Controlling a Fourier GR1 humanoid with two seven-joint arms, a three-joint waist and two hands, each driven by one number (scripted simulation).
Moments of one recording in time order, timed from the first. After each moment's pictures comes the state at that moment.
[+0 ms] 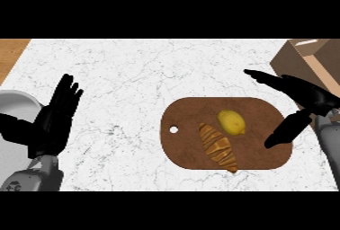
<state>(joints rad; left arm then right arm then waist) -0.12 0.22 -0.03 -1.65 0.21 0.22 0.20 -0.44 -0.42 0.01 -1.50 0.15 0.70 0.36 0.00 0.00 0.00</state>
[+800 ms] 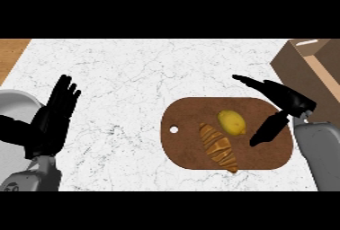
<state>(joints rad) -0.11 0.19 0.02 -1.66 0.18 0.15 0.21 -0.45 -0.33 0.03 -1.40 0.35 0.66 0.26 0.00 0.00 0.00</state>
